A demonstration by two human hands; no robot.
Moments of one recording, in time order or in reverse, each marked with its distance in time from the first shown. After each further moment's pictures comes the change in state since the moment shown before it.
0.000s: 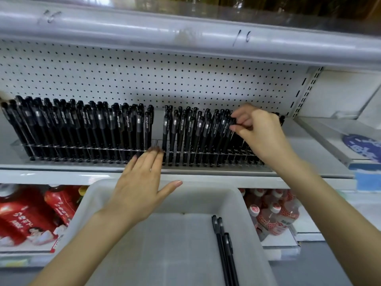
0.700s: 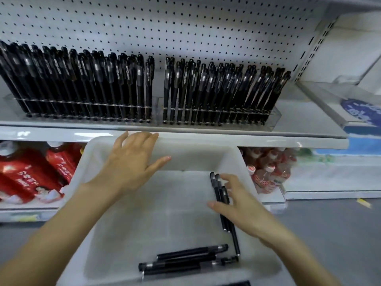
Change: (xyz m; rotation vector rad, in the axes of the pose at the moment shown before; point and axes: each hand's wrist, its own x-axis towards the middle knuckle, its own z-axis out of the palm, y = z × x) left_hand -0.040 -0.017 0.010 -0.049 -0.151 0.010; right_hand -0.185 -0.025 0.046 0.353 -0.636 0.537
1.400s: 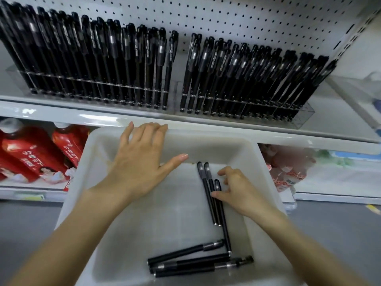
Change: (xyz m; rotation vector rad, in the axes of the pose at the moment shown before) left_hand -0.014 -0.001 0.010 -0.103 0.070 -0.060; right_hand 0.070 0.013 0.028 -0.360 -0.005 0.007
